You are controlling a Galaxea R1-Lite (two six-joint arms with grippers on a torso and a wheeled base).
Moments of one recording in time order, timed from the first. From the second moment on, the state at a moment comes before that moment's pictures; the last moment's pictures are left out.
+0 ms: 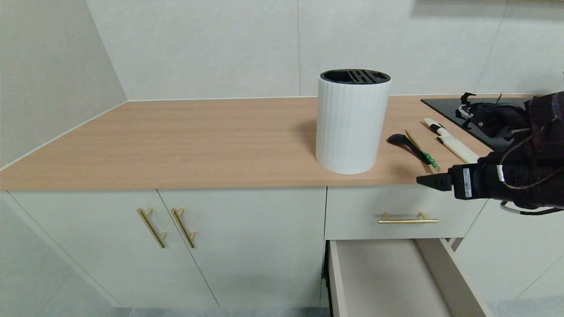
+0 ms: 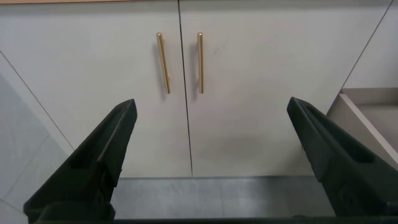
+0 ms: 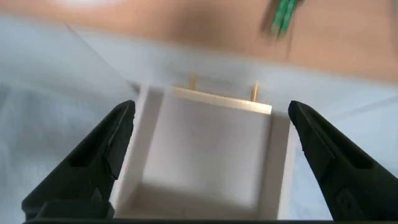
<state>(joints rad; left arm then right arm) 0.00 0.00 0.00 0.00 -0.01 0.00 0.35 1.48 -1.00 0.00 -0.14 0.13</state>
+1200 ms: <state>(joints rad) 0.00 0.00 0.00 0.00 -0.01 0.00 0.31 1.71 -1.11 -0.14 -0.35 0.24</state>
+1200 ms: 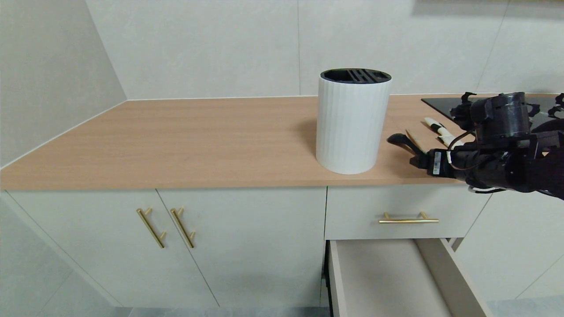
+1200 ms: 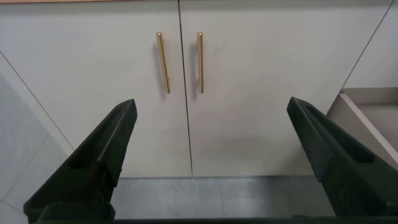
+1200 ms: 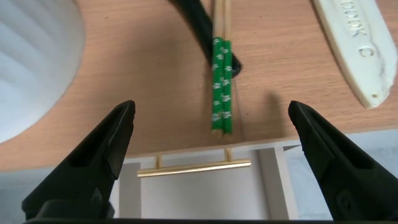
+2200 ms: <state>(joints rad) 0.00 0.00 0.00 0.00 -0.01 0.00 0.30 1.70 -1.11 -0.13 -0.35 0.24</state>
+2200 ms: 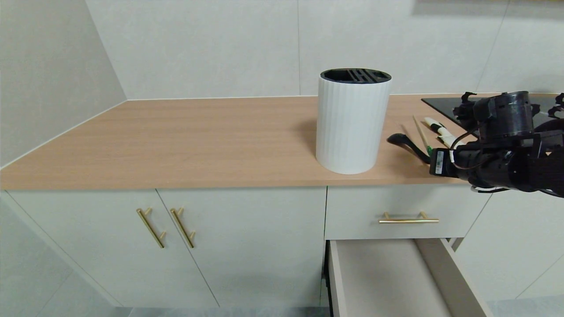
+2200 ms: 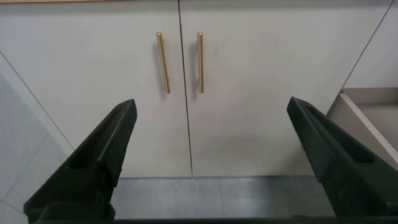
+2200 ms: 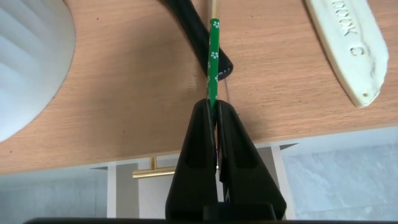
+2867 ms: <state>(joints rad) 0.00 0.00 0.00 0.00 -0.01 0.00 0.30 1.53 -1.05 -0.10 -0.34 0.24</state>
